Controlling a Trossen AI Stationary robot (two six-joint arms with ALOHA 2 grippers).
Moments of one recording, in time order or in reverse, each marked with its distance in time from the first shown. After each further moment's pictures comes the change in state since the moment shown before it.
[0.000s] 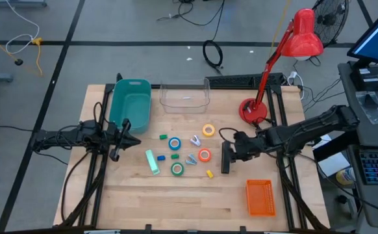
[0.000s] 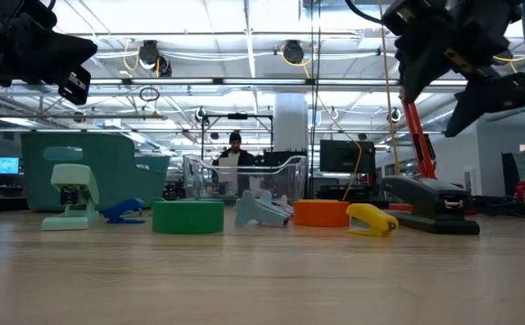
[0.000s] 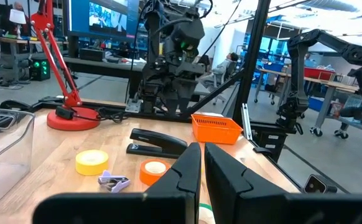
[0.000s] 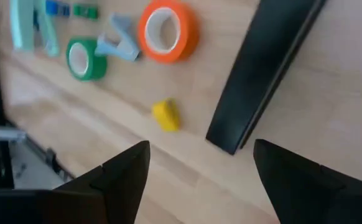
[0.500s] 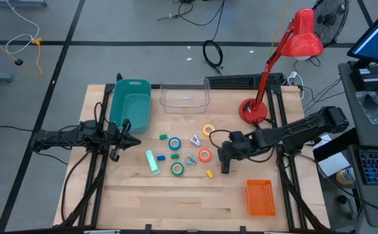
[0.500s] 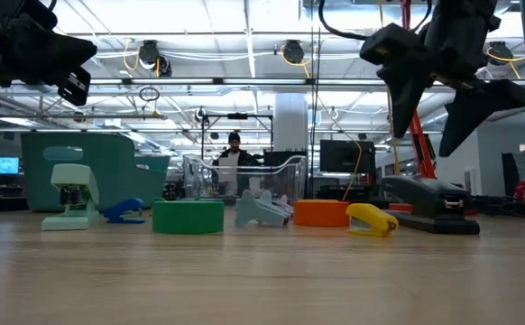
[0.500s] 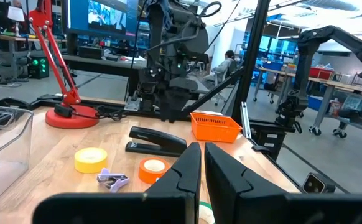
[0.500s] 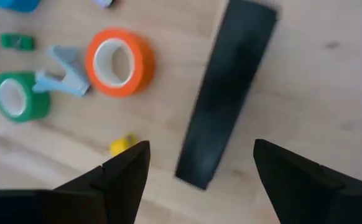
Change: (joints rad) left arm 0.000 0.000 0.000 -0.008 0.001 -0.004; right arm -0.002 0.199 0.136 -0.171 0.088 0.042
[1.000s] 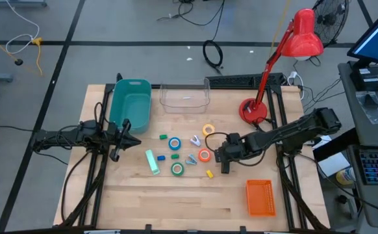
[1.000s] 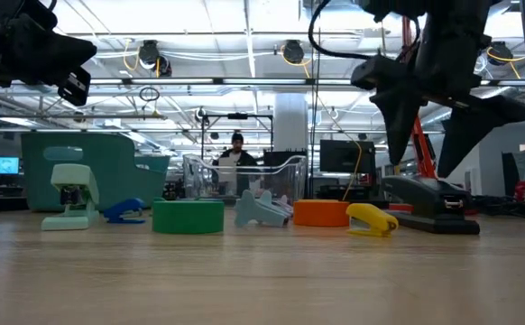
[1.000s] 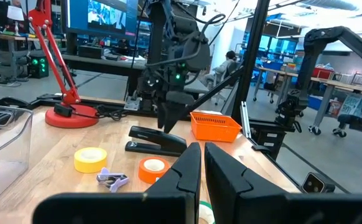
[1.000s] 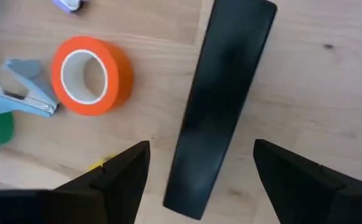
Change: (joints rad) left arm 0.000 0.000 0.000 -0.002 0.001 0.001; right arm 0.008 0.108 0.014 0.016 0.026 0.045
